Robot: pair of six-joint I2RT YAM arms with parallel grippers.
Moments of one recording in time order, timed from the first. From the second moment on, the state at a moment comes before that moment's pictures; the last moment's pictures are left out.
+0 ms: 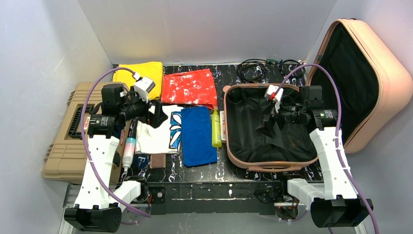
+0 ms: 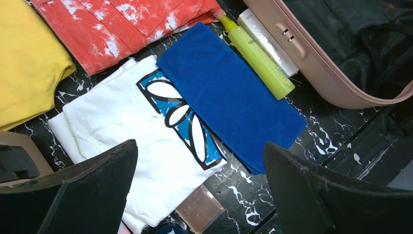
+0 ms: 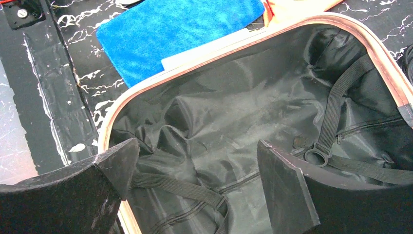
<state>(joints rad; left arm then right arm) -0.05 0.99 1.22 -0.89 0.58 0.27 0.08 1.02 1.16 -1.02 -0.91 -0.76</state>
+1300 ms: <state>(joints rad) -0.48 1.66 1.50 -0.60 0.04 0.35 0.10 1.78 1.73 -0.46 -0.68 0.16</state>
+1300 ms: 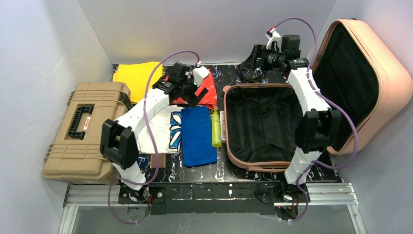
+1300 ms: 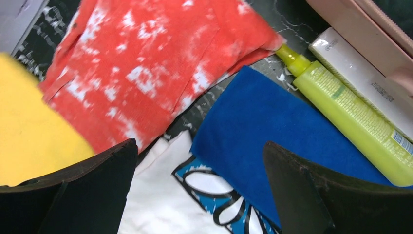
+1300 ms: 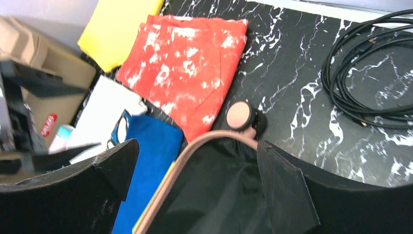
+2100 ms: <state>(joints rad) -0.57 1.99 1.41 -0.17 0.09 0.58 0.29 2.44 2.33 -0.41 -0.49 0.36</state>
